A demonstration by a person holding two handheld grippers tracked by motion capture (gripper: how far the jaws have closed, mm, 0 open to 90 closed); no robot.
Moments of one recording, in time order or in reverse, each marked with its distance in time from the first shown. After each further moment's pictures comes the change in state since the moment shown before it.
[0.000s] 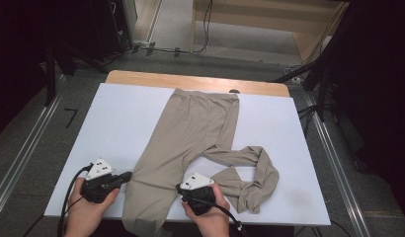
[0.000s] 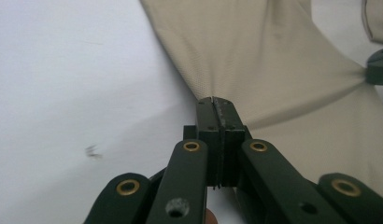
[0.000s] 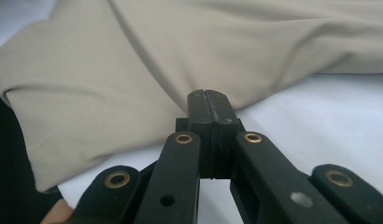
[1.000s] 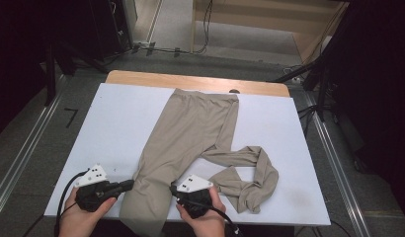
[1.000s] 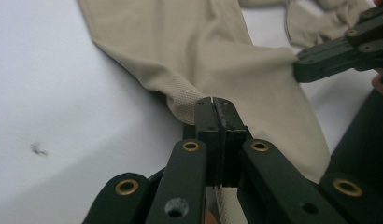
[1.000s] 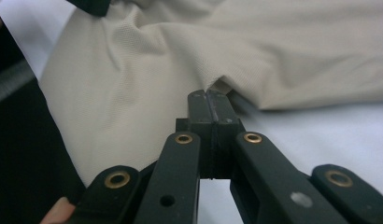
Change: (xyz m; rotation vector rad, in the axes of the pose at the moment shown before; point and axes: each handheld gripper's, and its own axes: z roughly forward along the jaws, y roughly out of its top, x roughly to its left) left arm -0.010 -0.001 -0.017 -0.040 -0.187 -0.004; right arm 0.012 0.008 -0.006 -0.065 0.060 0.031
